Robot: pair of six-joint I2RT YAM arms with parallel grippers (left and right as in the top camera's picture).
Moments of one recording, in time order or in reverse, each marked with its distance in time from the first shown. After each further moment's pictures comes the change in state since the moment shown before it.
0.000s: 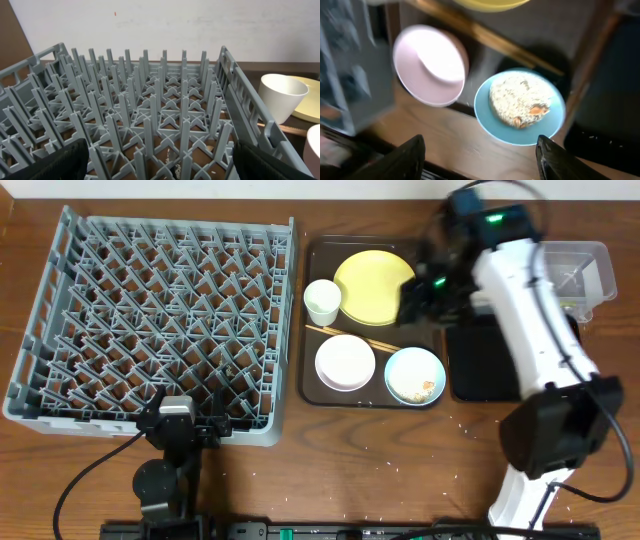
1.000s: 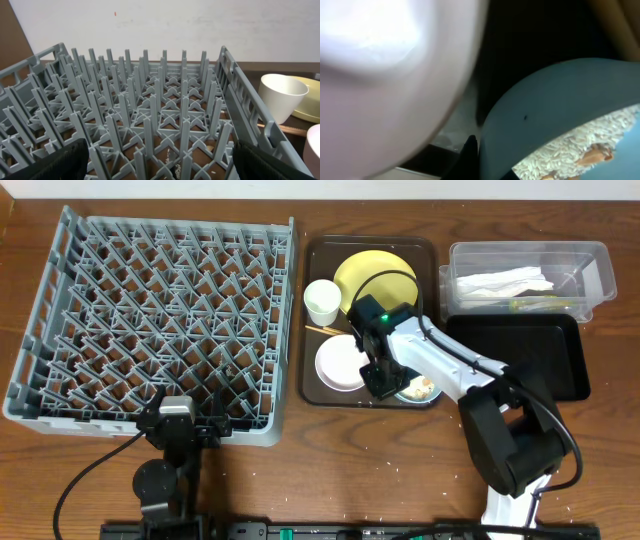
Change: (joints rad) left arm 0.000 0.000 0.000 0.000 0.000 0.000; right arm 0.266 -0.008 -0.599 0.483 0.322 -0.012
